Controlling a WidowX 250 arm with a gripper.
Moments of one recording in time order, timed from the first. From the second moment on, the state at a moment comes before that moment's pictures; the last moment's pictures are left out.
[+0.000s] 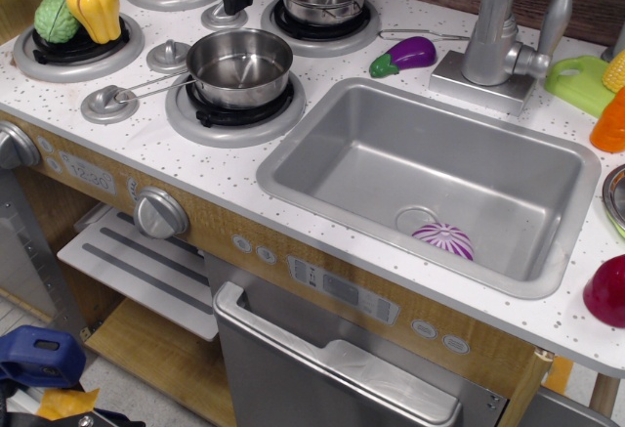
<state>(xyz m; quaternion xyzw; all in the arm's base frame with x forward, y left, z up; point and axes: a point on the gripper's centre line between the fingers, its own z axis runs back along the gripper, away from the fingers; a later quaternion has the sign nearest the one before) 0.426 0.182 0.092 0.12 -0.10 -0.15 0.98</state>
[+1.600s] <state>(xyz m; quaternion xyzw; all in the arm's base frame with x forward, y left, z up) 0.430 0.186 0.029 0.06 -0.09 -0.16 0.98</state>
